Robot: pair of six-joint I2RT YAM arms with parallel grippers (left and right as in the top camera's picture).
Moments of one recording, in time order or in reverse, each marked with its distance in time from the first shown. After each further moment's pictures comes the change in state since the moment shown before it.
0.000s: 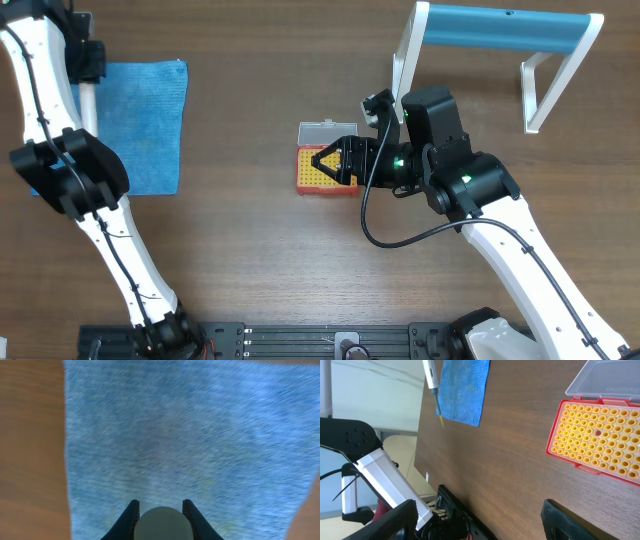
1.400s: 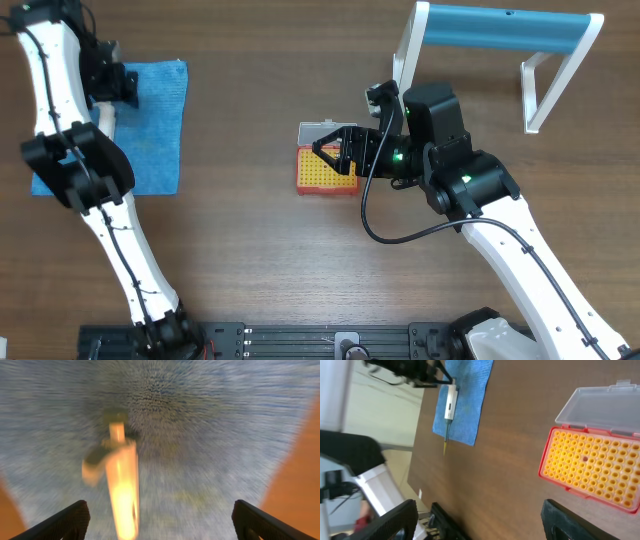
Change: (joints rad) left arm -0.023 0.036 0.000 -0.161 0.082 0.017; right arm 0.000 0.000 0.000 0.087 0.078 0.001
